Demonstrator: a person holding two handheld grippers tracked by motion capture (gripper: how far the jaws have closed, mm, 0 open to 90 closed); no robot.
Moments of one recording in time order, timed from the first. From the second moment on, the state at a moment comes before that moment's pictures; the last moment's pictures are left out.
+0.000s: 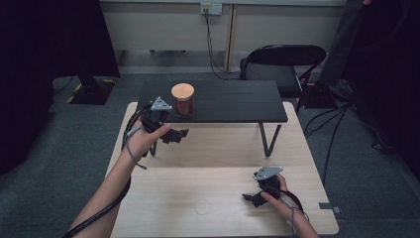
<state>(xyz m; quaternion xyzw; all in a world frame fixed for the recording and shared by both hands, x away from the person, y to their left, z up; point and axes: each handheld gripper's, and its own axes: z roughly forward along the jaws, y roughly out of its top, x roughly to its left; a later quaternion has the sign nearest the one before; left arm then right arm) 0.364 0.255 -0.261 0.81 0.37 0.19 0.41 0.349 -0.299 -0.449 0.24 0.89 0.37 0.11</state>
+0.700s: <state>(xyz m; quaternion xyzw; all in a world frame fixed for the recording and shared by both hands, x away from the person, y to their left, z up) 0.335 0.278 -0.316 0.82 0.36 0.15 0.42 0.349 -0.299 -0.449 0.24 0.89 0.37 0.11</state>
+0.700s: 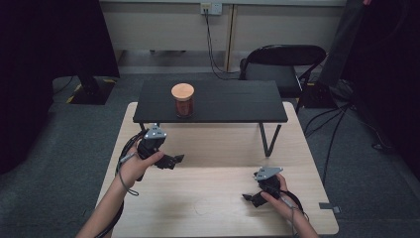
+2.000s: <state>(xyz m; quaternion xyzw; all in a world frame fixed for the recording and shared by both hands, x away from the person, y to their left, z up) 0.296 0.300 -0.438 0.82 0.39 0.12 0.40 0.349 -0.299 -0.450 0.24 0.89 0.37 0.11</state>
